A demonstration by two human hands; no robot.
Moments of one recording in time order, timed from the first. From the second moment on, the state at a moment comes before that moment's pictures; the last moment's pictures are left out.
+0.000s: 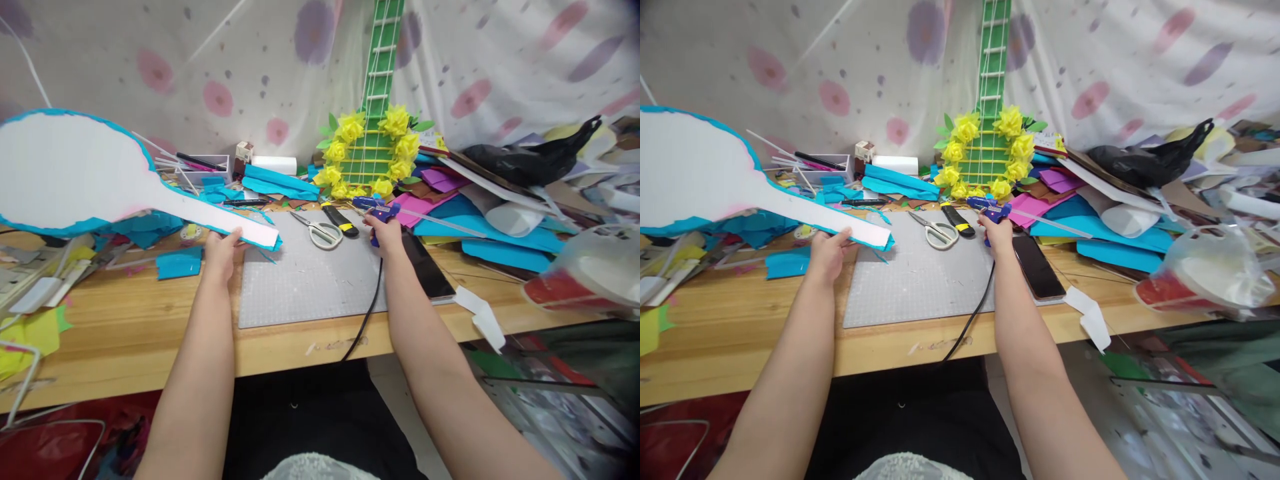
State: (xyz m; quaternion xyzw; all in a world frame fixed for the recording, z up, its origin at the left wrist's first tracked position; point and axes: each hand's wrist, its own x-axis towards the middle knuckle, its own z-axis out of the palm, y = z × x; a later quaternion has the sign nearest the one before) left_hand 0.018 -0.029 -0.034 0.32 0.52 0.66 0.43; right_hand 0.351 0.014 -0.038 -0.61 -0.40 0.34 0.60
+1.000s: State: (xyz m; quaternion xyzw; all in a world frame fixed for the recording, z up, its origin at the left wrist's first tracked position) left_hand 0.097 -0.055 -0.039 0.56 0.64 0.51 0.12; right_hand 0.255 -0.031 -0.022 -0.43 -0.56 0.56 0.45
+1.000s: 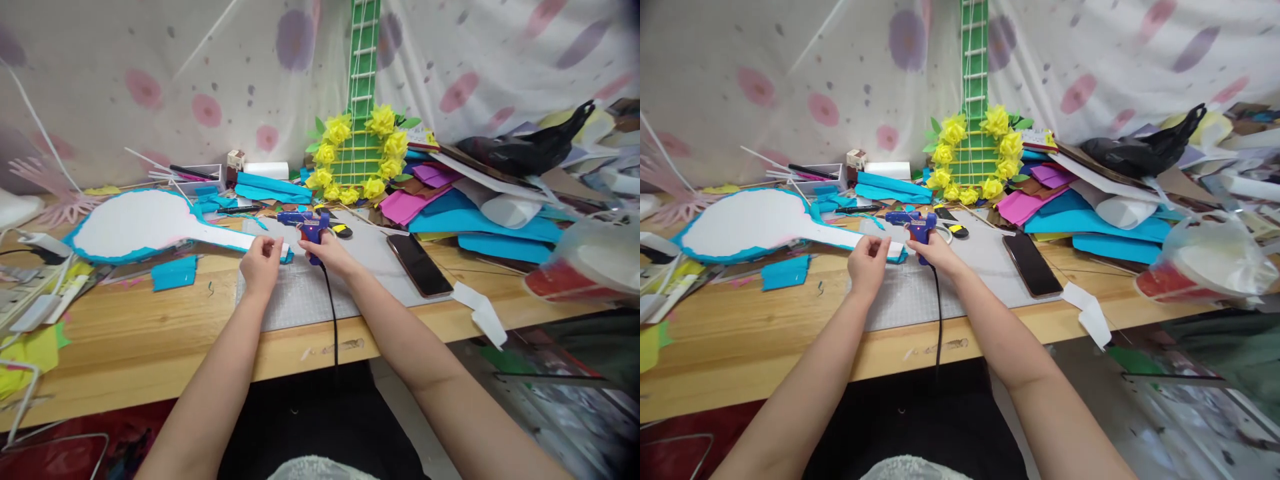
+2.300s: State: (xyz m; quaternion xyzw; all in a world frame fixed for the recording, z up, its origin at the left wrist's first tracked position) left_hand 0.116 -0.057 -0.028 0.52 0.69 0.50 0.08; right_hand 0.231 -0.035 -0.036 -0.45 -0.60 0.49 0.43
